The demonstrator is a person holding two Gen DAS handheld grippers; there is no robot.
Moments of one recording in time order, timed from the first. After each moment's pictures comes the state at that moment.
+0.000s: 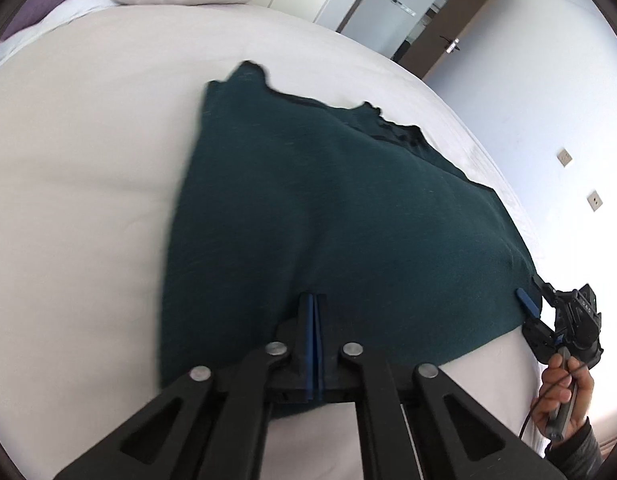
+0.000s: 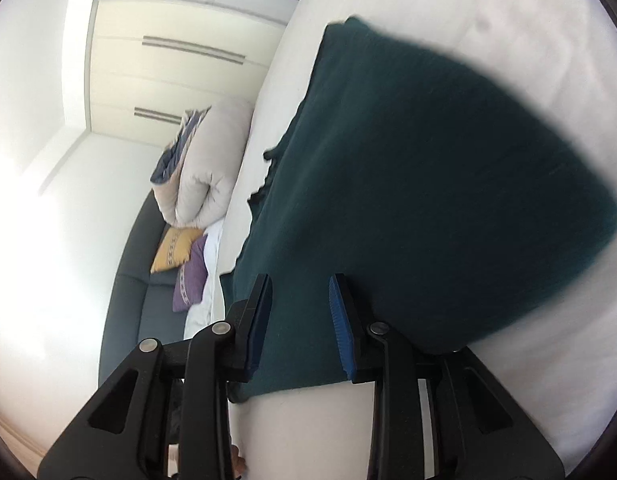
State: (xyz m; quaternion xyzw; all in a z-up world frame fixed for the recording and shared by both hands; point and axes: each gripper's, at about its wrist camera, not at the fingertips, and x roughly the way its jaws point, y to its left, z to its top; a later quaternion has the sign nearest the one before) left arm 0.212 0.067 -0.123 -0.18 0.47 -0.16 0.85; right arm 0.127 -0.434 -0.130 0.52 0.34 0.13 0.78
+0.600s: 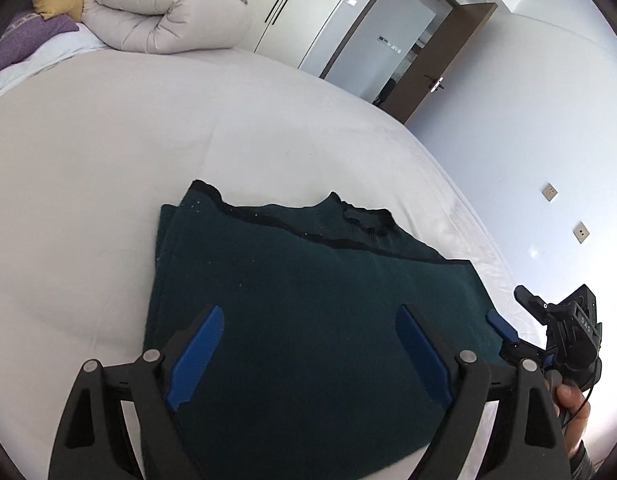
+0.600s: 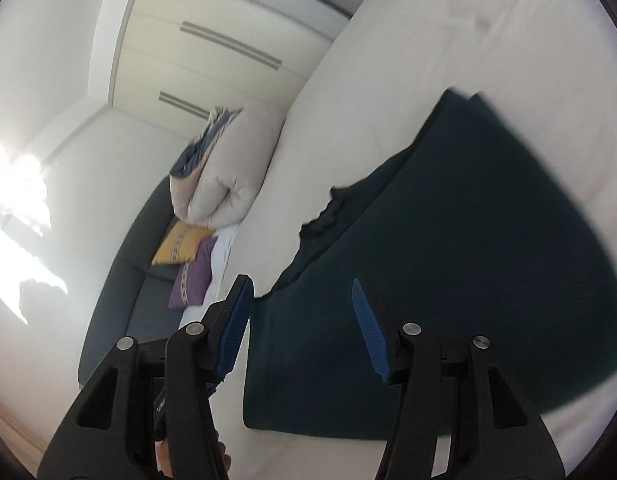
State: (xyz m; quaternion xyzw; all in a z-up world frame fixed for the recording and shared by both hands) left arm 0.283 0.049 -0.065 -0.19 0.41 -0.16 0.88; right arm 0.205 -0.378 -0.045 0.44 0.33 0.17 0.82
